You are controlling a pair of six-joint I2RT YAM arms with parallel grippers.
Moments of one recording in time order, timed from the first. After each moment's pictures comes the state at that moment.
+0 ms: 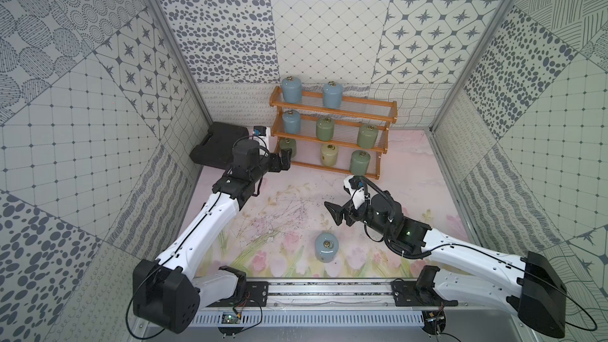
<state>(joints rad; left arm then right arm) -0.30 1.25 1.08 -0.21 0.11 -0.22 0.92 1.07 0.61 0.18 0.11 0.20</state>
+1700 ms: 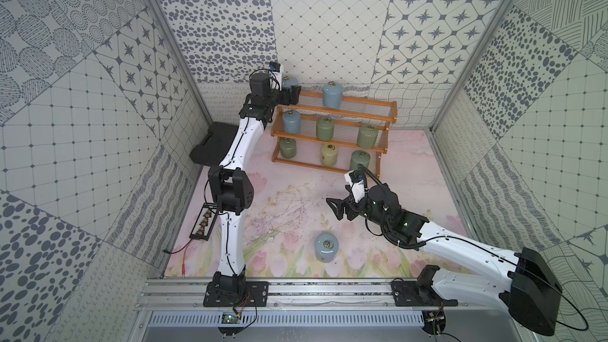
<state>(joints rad) -0.20 2.27 2.38 -0.27 0.29 -0.08 0.83 1.12 0.65 0.10 0.03 0.26</state>
